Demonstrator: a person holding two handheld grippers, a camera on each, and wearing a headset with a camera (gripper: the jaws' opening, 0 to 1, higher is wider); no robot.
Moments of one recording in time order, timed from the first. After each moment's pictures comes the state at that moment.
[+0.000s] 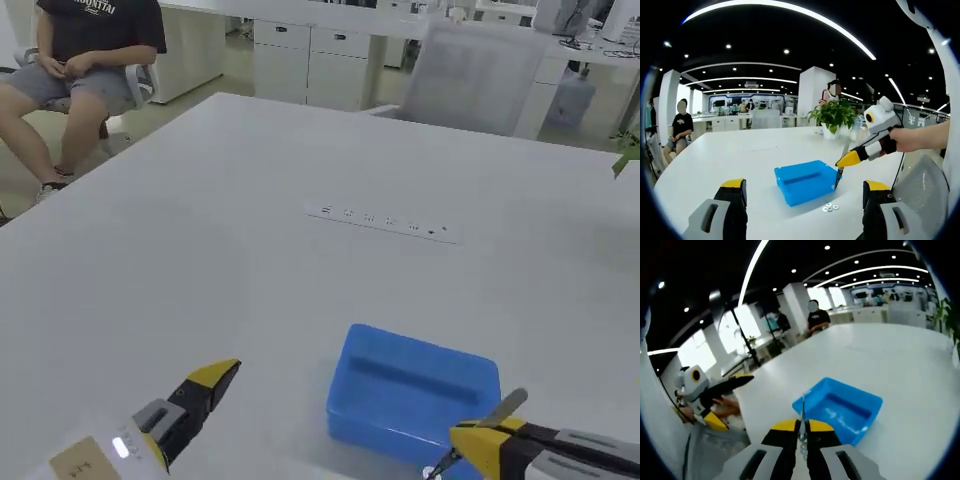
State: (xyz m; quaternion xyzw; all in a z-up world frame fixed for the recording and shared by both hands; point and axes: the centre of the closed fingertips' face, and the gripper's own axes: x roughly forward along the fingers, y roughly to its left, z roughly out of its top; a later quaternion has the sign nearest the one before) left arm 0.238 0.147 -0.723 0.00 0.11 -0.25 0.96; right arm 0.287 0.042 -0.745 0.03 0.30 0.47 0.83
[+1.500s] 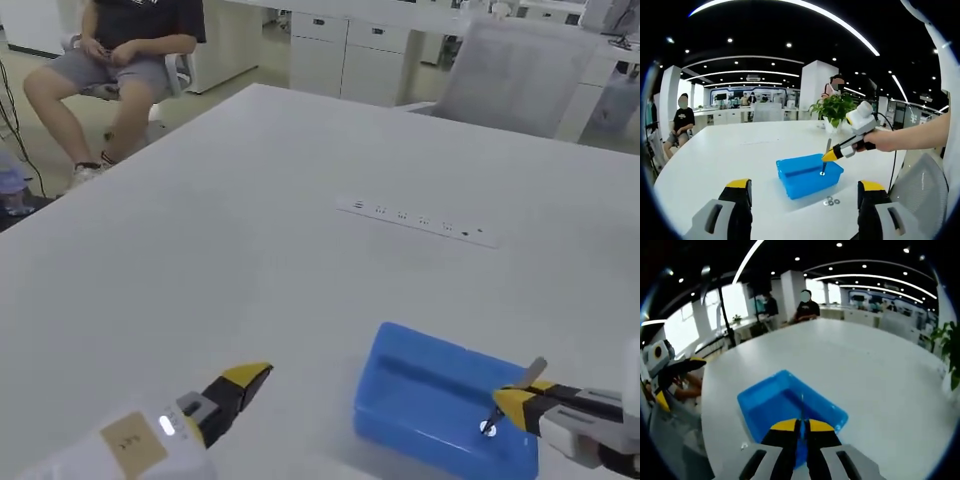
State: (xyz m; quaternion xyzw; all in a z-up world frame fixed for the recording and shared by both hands) left arm 0.236 0.153 -0.731 0.00 0.14 -0.25 0.96; right arm 0.364 0.025 -0.802 -0.09 0.31 0.42 0.85
